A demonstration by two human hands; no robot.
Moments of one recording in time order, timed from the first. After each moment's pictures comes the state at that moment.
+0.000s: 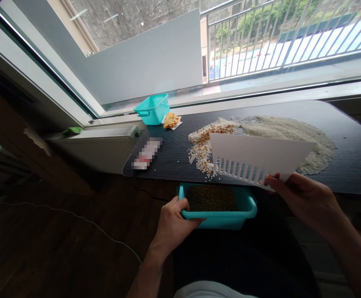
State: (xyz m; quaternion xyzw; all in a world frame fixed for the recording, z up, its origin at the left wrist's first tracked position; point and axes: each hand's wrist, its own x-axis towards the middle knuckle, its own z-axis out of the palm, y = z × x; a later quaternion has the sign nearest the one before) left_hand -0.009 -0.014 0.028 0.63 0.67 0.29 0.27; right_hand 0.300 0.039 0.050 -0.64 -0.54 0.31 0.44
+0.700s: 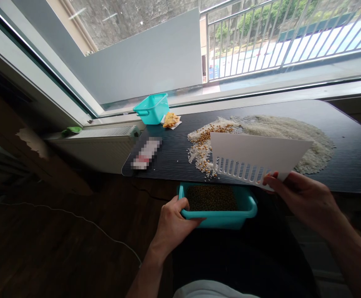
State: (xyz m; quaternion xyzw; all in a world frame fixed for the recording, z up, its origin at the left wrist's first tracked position) left_hand -0.010 -0.014 0.029 0.63 0.67 0.29 0.27; right_hand 0.298 0.038 0.052 -0.65 -0.53 0.32 0.45
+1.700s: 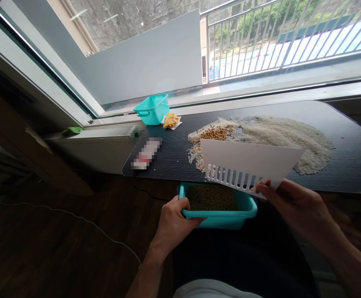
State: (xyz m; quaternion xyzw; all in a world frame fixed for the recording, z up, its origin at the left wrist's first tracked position) left_hand -0.009 -0.010 0.028 0.63 0.66 0.29 0.29; right_hand 0.276 0.027 0.049 -0.60 -0.55 0.34 0.48
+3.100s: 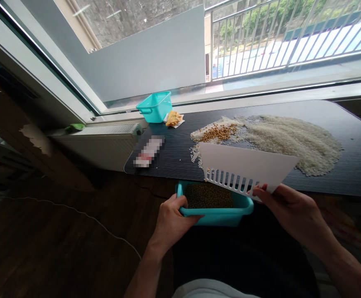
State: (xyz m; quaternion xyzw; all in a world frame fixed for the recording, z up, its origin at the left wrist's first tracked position) left_hand -0.014 -0.009 0.025 0.62 0.68 0.29 0.27; right_hand 0.271 0.025 0.025 -0.59 -0.58 0.32 0.46
